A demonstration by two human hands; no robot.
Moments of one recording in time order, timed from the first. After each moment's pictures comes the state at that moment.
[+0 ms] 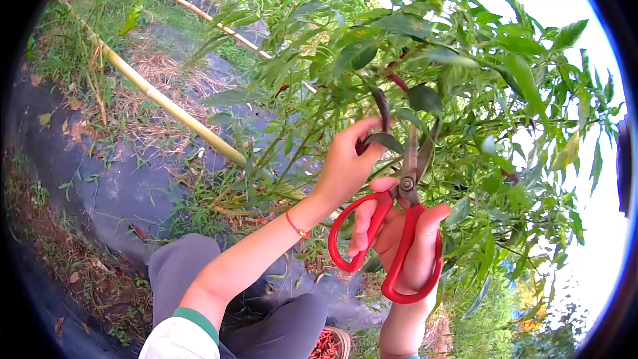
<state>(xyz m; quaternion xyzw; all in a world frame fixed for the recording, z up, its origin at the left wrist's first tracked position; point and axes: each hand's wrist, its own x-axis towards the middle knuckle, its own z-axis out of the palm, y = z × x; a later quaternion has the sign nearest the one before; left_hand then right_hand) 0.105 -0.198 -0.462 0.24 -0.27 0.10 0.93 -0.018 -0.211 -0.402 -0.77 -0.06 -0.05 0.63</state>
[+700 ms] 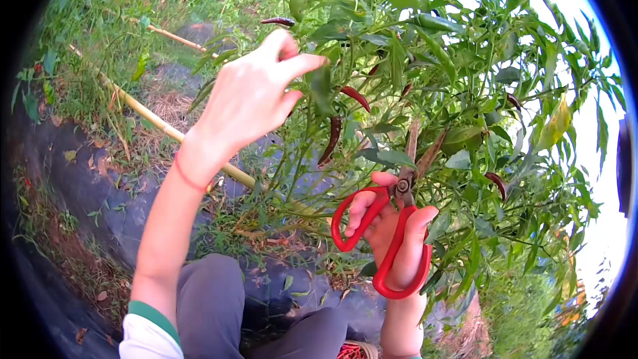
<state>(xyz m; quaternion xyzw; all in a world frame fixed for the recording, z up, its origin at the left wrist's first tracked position) 0.127 -0.053 -0.408 0.72 -0.28 0.50 0.39 -0.016 -0.233 -0.414 -0.72 -0.15 -0.11 0.67</state>
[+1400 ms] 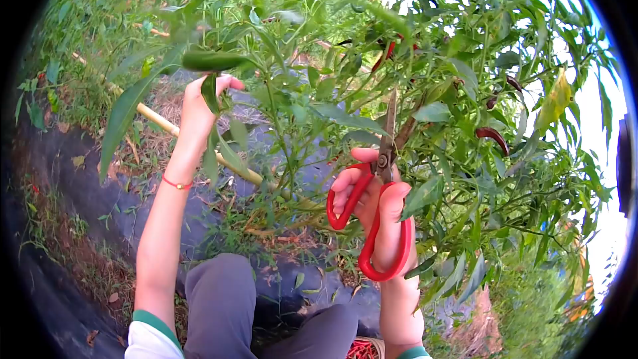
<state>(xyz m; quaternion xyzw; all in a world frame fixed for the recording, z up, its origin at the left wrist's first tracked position) 0.163 -0.021 -0.471 0.59 -0.13 0.23 0.76 0.004 -0.213 -0.414 -0.77 -0.16 -0.12 0.61</state>
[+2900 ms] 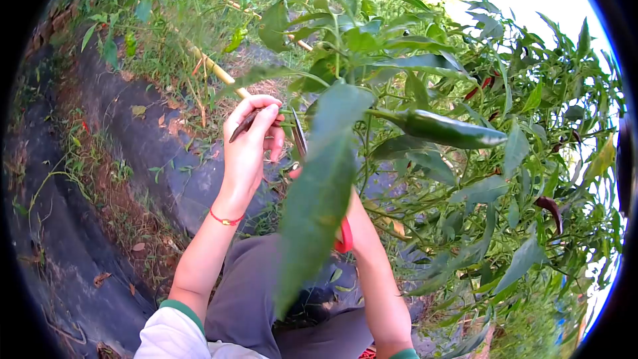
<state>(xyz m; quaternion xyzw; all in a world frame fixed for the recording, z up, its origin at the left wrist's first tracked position) 0.085 0.014 -0.524 0.33 -0.05 0.23 0.92 0.049 -0.131 -0.493 -0.75 -0.18 0.16 0.62</state>
